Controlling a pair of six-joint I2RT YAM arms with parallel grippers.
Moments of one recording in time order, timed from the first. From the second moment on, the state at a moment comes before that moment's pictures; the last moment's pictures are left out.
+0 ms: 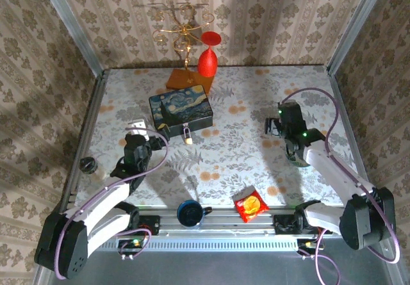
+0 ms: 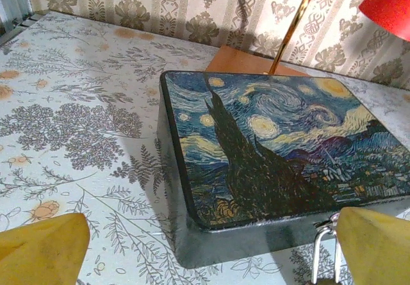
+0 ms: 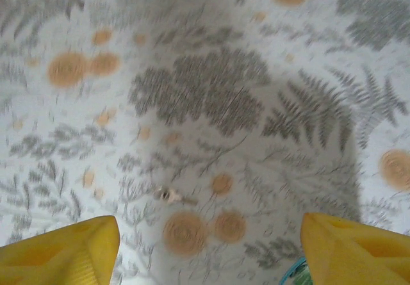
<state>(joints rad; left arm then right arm) -0.43 0.93 0.32 0.31 -0.30 -0.35 0.26 1.21 0.86 -0.48 0.25 0.24</state>
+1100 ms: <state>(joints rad) -0.48 1.08 0.33 0.39 -0.29 -0.40 0.34 1.94 1.32 -0.77 0.28 0.51</state>
